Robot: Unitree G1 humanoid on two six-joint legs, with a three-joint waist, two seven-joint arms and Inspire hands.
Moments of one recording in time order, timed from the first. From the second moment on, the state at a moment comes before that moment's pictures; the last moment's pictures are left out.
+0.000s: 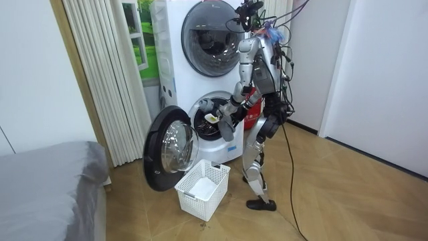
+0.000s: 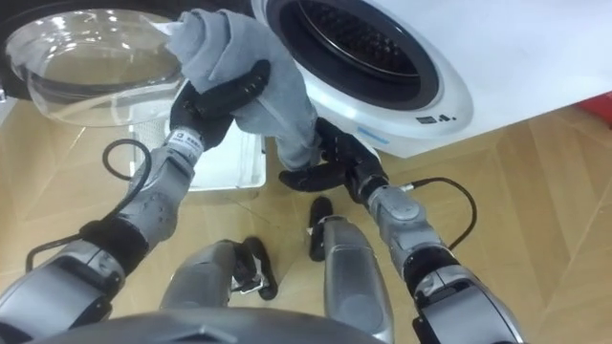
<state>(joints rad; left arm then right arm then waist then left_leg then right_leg) -0.33 0.16 -0.49 0.84 -1.04 -0.36 -0.24 -0.25 -0.19 0.39 1.00 0.38 -0.27 0.23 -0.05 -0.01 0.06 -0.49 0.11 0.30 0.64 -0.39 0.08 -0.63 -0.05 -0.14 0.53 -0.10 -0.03</state>
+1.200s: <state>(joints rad) -0.26 0.16 -0.55 0.84 -1.28 -0.15 -0.39 -0.25 -0.22 0.39 0.94 0.24 -0.17 0.23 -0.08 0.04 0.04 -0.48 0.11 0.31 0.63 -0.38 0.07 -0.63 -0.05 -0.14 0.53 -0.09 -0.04</state>
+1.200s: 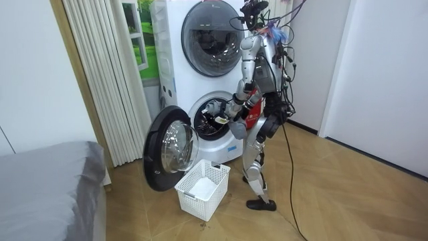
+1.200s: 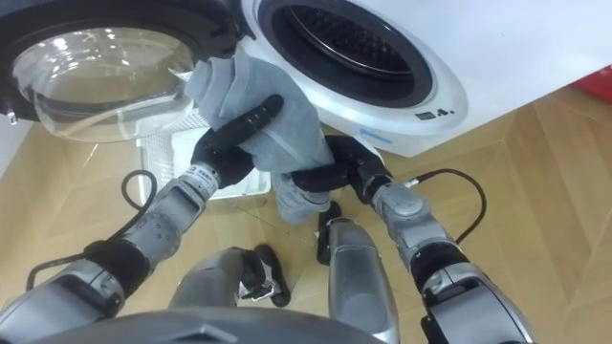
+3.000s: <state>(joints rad) -0.19 0.15 -0.27 0.88 -0.94 0.00 -0.12 -0.38 -0.27 0.15 1.29 0.58 0.05 0.03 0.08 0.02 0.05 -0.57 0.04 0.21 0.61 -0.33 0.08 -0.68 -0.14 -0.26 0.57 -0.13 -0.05</state>
